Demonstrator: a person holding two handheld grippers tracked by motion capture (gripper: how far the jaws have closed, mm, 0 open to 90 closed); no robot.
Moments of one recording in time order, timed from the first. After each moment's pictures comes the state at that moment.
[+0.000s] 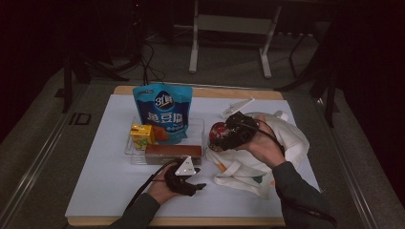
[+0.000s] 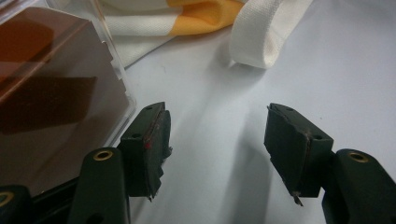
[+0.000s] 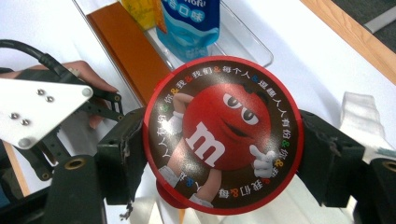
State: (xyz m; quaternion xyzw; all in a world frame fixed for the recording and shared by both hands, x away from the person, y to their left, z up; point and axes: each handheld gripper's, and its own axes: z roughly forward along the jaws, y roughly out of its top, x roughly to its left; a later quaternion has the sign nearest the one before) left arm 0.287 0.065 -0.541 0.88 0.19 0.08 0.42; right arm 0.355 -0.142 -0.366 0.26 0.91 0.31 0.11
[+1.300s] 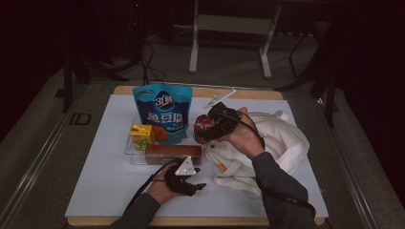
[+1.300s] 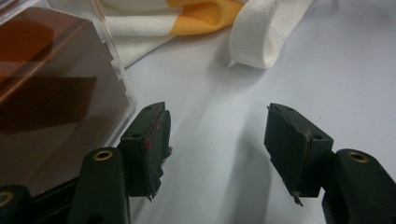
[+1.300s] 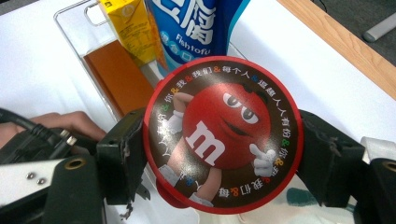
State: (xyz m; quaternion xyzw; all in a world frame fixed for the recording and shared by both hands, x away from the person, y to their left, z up) left arm 0.287 0.066 -0.541 0.88 0.19 0.08 0.42; right arm 0.378 -0.098 -0.366 0.27 0.90 0.32 0.11
